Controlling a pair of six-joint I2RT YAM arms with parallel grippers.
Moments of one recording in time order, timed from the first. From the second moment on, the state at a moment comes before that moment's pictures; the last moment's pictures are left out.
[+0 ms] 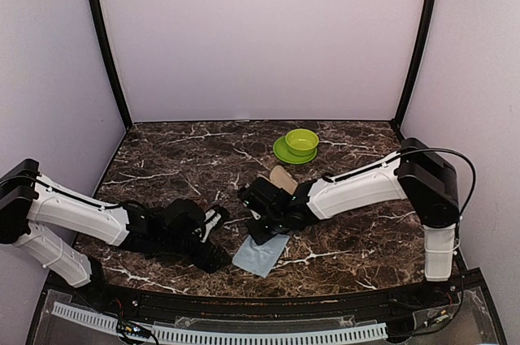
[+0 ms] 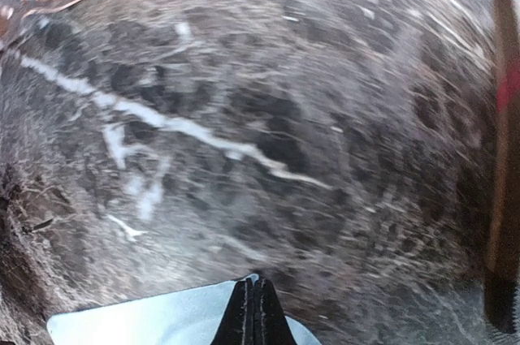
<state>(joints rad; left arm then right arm) -1.06 1.40 0.54 -0.06 0.00 -0.40 1.14 2.03 1.29 -0.29 0.19 0.38</state>
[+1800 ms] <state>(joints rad) -1.09 1.68 0.78 -0.09 -0.10 -0.28 1.05 1.92 1.14 -0.23 0.10 0.49</state>
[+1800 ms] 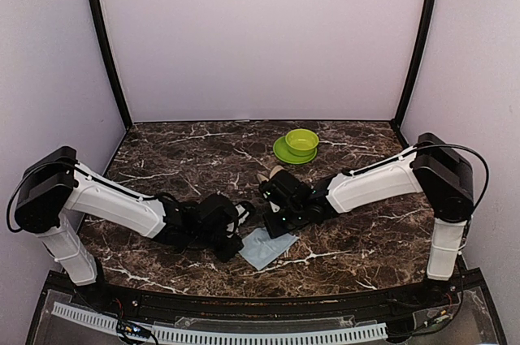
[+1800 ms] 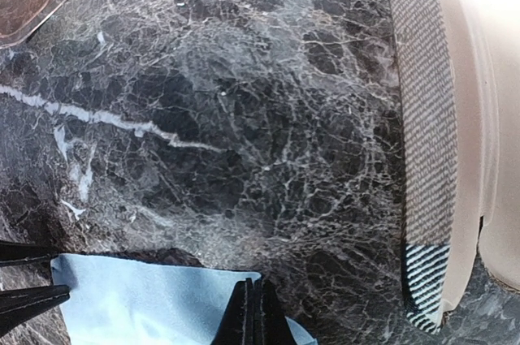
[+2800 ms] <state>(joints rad) -1.05 1.56 0.79 -0.16 -0.11 -0.19 1.02 1.77 1.03 -0.10 0.05 0.53</state>
